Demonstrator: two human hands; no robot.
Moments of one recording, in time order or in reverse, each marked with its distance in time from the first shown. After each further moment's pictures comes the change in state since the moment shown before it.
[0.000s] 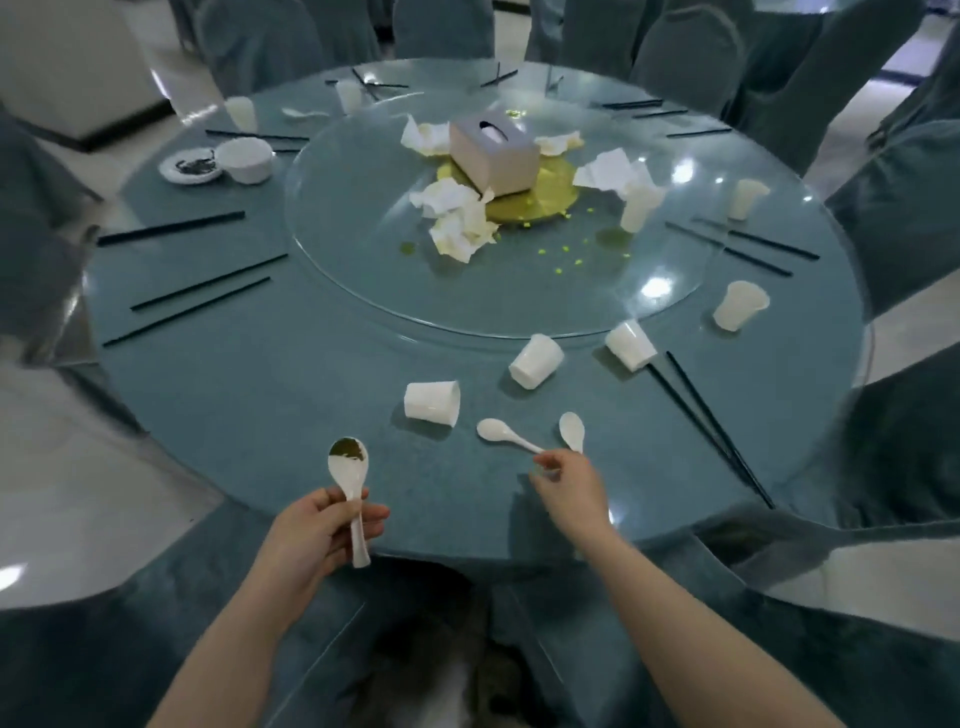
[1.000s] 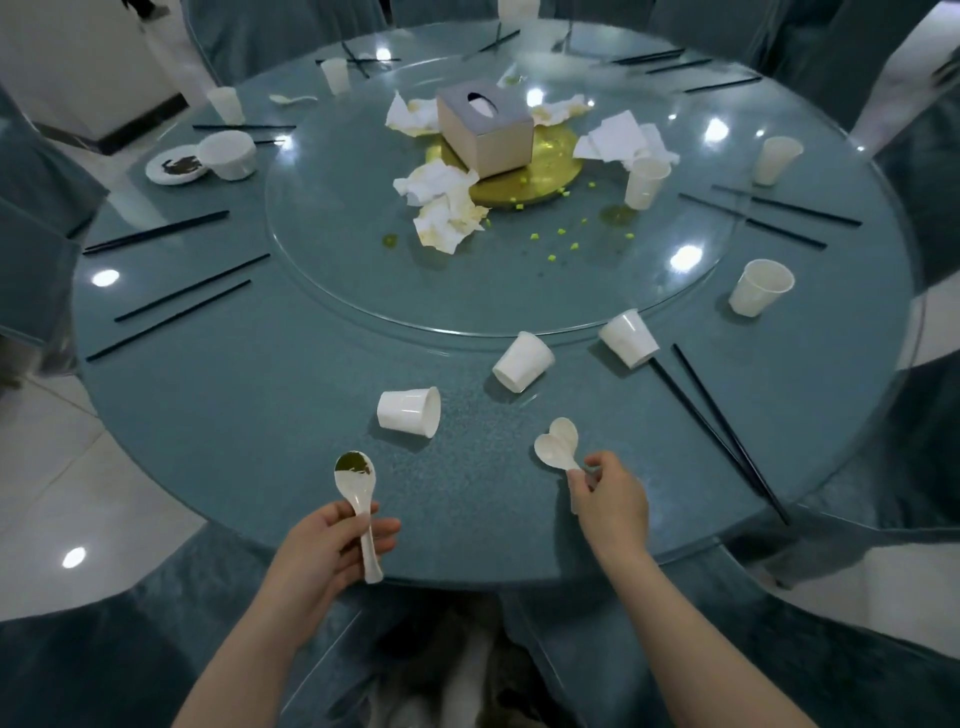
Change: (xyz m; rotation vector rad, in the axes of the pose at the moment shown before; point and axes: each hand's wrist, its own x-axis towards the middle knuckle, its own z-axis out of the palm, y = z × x) left_hand 0.012 -0.001 0.052 0.005 0.042 -0.071; right_hand 0.035 0.059 -0.024 -0.040 0.178 0.047
